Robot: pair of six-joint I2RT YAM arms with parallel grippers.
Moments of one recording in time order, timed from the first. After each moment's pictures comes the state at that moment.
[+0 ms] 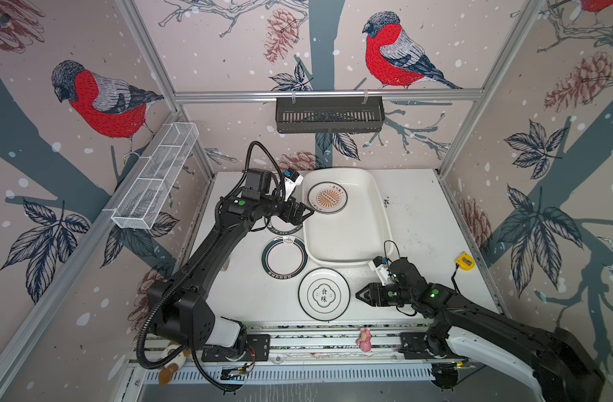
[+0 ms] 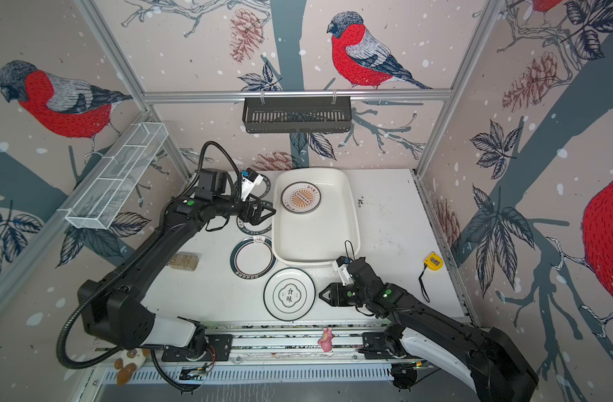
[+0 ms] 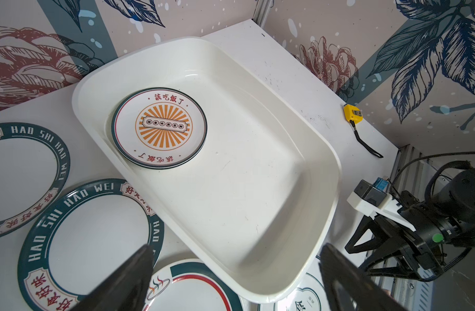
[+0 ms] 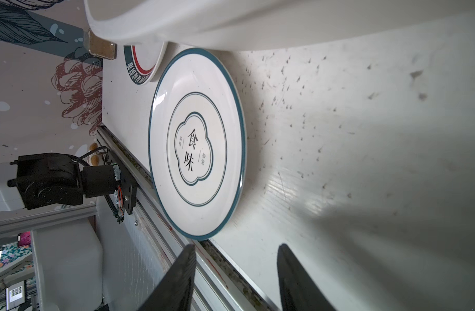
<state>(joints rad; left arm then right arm) -0.31 1.43 1.34 -0.62 0.60 0.14 0.75 0.87 0.26 -0.18 -0.47 0.77</state>
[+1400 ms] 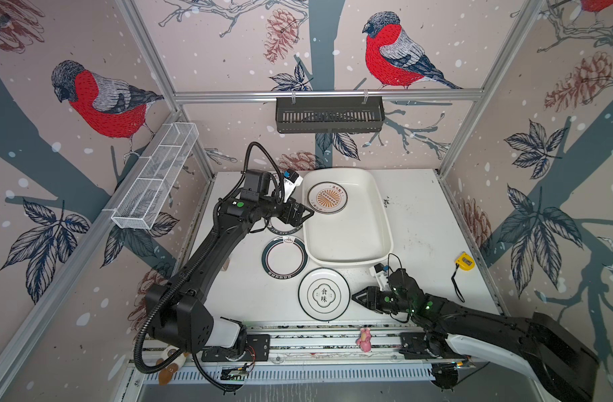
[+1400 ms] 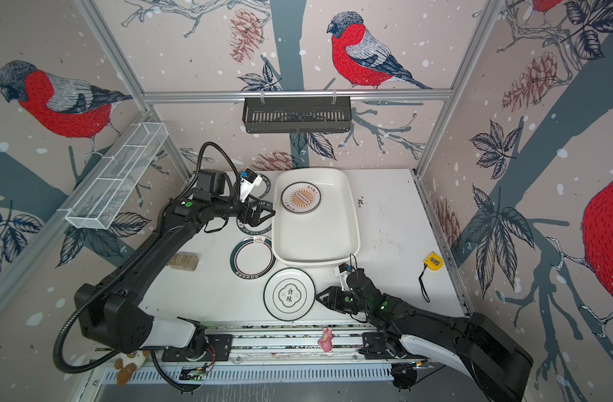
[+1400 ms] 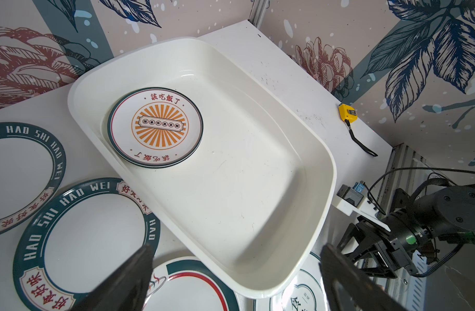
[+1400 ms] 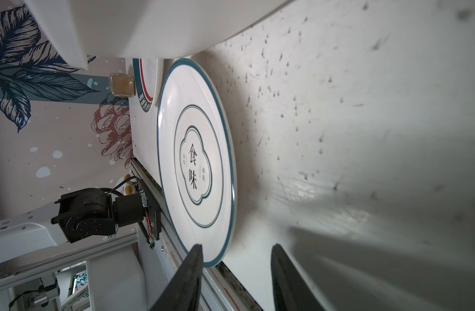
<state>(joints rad) -0.31 1.41 1.33 -0.63 0.61 0.14 0.84 0.96 0.08 0.24 -0.39 1.08</state>
